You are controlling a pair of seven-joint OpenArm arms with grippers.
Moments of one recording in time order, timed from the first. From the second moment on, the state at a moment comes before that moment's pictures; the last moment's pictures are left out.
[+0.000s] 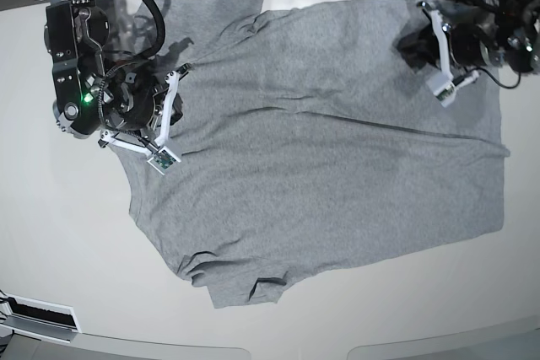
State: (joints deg) left arm 18.8 -38.0 5.0 86.0 -37.5 -43.7 42.5; right arm -3.6 13.0 -5.3 95.0 15.7 30.0 -64.5
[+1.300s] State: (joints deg) left arm 0.6 -45.5 5.1 58.1 -47.2 -43.7 37.5; right arm -4.4 12.6 -0.3 95.1 21.3 20.3 -65.6
